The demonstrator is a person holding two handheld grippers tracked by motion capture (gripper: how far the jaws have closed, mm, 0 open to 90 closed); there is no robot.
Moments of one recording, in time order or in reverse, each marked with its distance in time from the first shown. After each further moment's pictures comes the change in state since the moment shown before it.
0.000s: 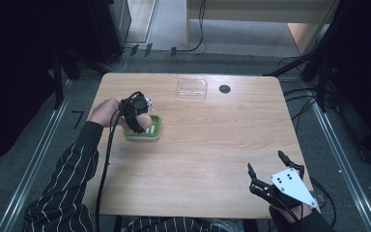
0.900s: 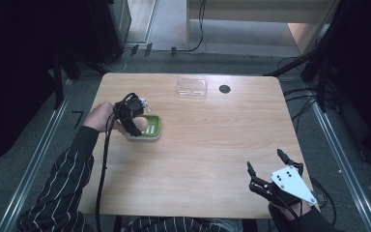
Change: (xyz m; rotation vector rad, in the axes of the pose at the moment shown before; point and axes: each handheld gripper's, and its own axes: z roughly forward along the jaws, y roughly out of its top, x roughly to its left) left arm -0.014 -0.012 -0.014 -0.002 -0.014 -0.104; right arm -0.002 0.000 0.005 0.000 0.011 0.009
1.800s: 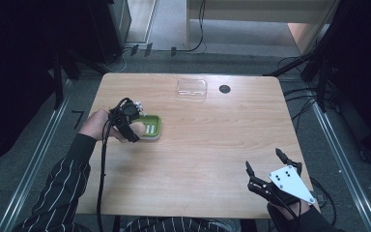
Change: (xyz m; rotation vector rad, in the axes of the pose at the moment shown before) left arm -0.016 -0.016 -0.006 -0.027 -0.022 -0.105; right arm 0.002 0.002 0.001 -0.008 0.007 -0.002
